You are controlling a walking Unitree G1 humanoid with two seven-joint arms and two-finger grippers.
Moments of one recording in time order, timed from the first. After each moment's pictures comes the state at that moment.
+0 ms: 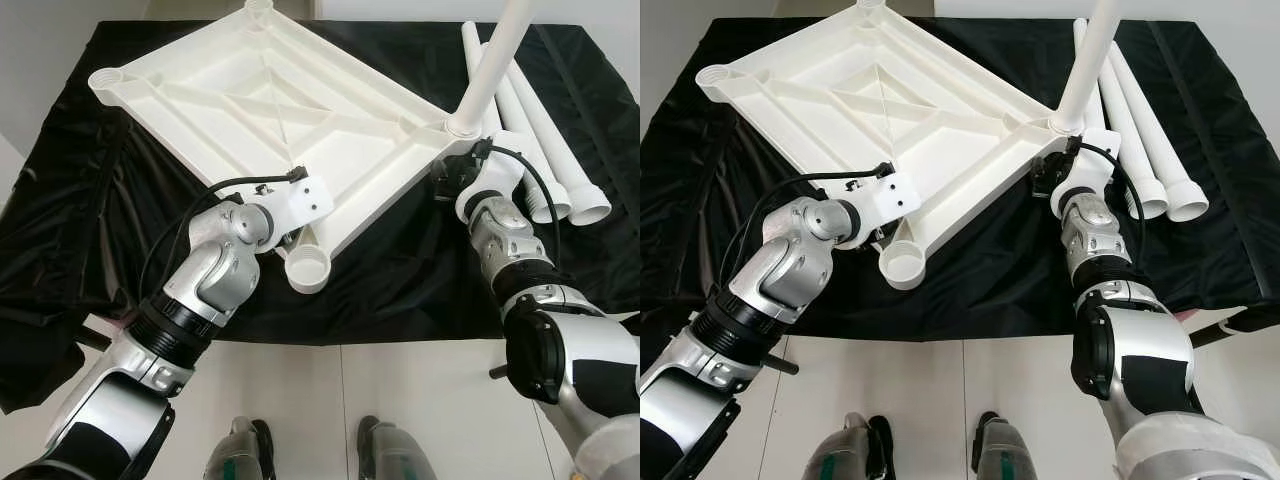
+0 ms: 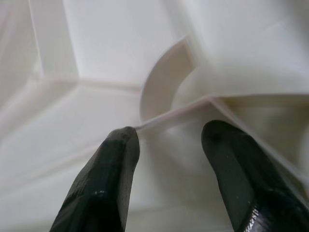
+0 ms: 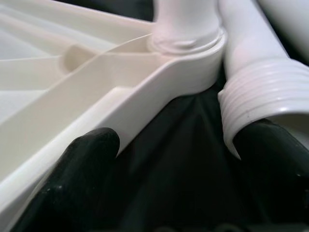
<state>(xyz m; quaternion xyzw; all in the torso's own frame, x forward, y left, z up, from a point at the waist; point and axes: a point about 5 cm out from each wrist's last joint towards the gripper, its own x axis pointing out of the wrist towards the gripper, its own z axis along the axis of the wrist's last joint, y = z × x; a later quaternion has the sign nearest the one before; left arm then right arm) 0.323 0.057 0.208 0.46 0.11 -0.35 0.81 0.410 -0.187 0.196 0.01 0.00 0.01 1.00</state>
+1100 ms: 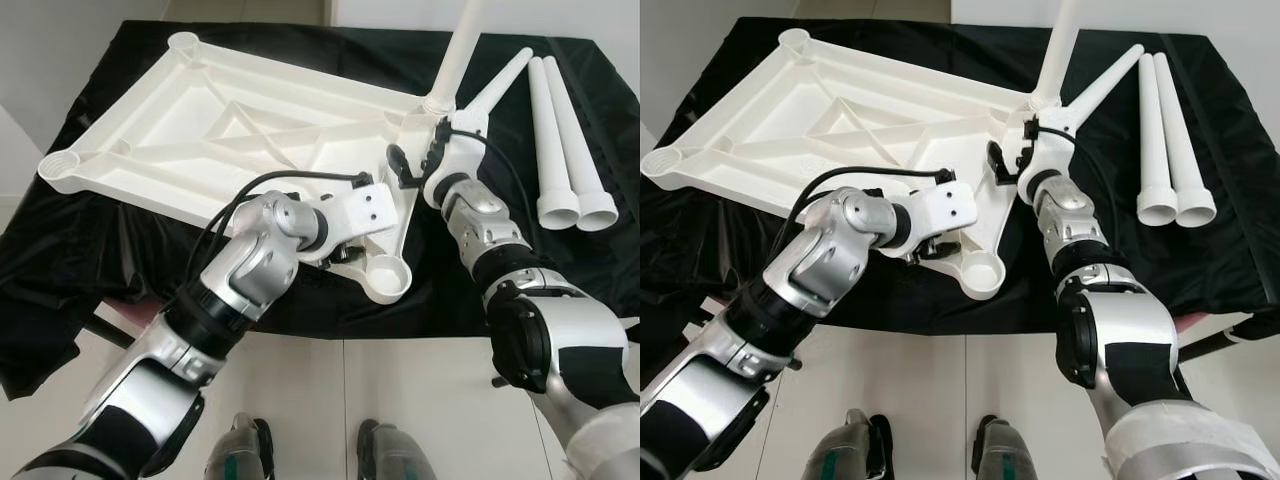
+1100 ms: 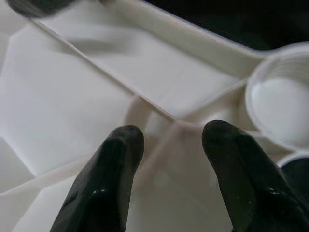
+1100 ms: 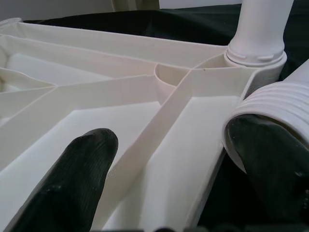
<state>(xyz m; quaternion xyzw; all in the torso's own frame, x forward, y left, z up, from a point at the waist) 0.322 0.018 0.227 0.39 0.10 -0.48 0.78 0.412 -0.163 0.207 -0.02 -0.04 0.10 0.99</state>
